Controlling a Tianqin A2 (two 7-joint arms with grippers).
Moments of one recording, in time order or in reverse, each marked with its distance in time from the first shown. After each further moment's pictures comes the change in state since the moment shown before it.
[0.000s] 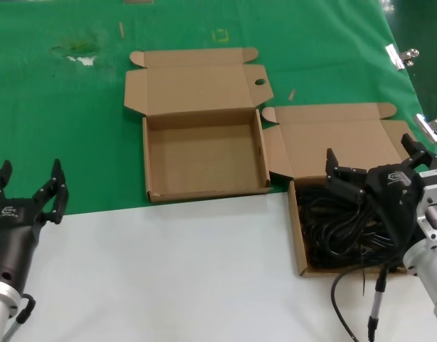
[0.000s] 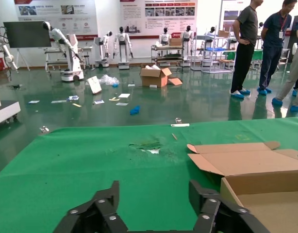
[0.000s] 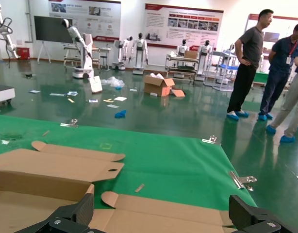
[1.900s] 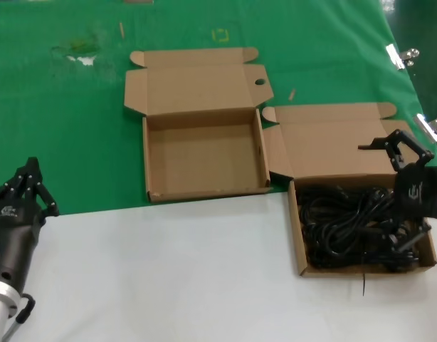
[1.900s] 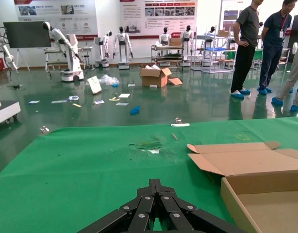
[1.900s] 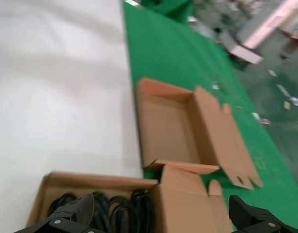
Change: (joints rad) left arm 0.000 0.000 0.000 0.000 0.000 0.000 0.000; right arm 0.410 0.649 -0.206 -0.178 -0.027 -0.941 -0.352
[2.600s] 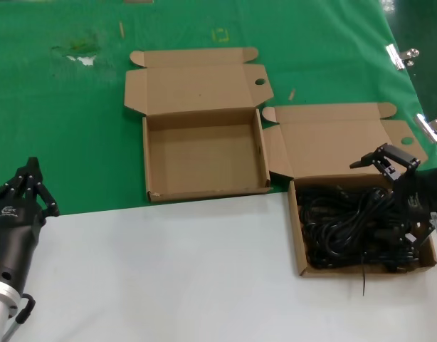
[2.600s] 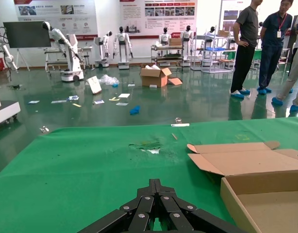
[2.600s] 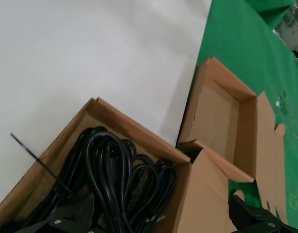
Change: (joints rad) left arm 0.000 0.000 0.000 0.000 0.000 0.000 0.000; right arm 0.231 -0.095 -0.125 -0.268 -0.162 -0.158 -0.452
